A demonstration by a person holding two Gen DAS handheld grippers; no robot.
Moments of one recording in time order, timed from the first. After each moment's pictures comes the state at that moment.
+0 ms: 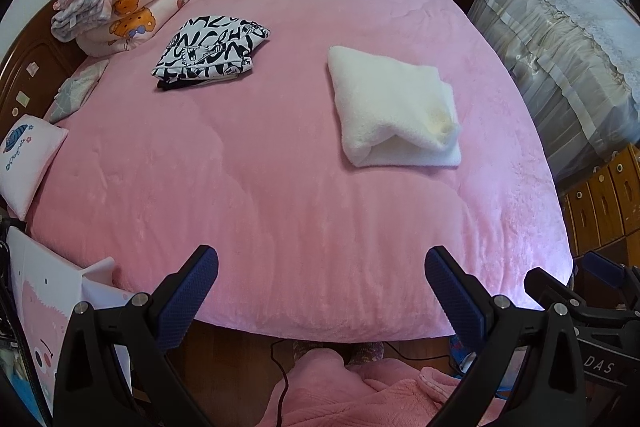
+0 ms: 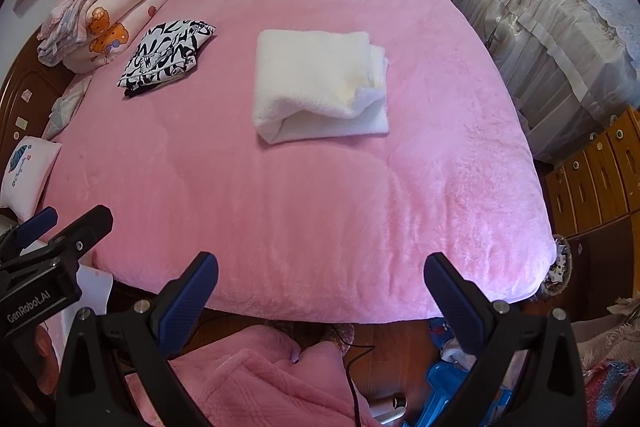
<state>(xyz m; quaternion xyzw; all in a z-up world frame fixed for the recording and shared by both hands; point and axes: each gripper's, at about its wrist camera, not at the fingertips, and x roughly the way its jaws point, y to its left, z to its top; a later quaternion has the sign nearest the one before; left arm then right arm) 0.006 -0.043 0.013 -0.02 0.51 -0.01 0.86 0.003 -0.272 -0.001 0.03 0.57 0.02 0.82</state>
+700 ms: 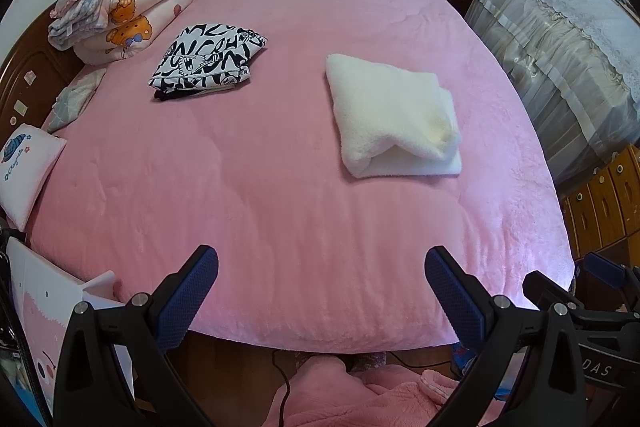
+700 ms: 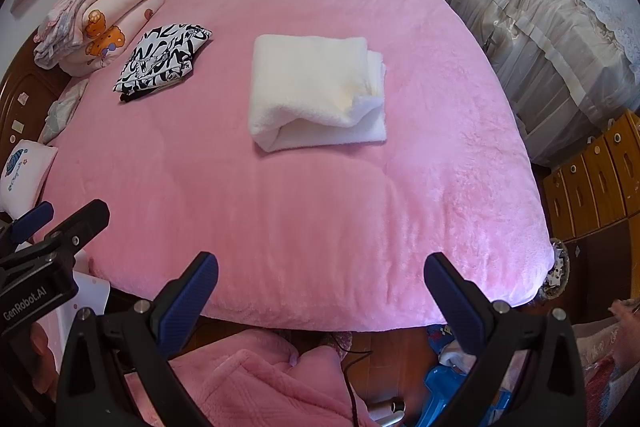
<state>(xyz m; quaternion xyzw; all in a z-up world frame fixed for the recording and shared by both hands) 0.016 -0.044 0.015 -0.01 0.51 -0.02 0.86 0.010 -0.273 0.000 0.03 0.57 0.01 0.82</state>
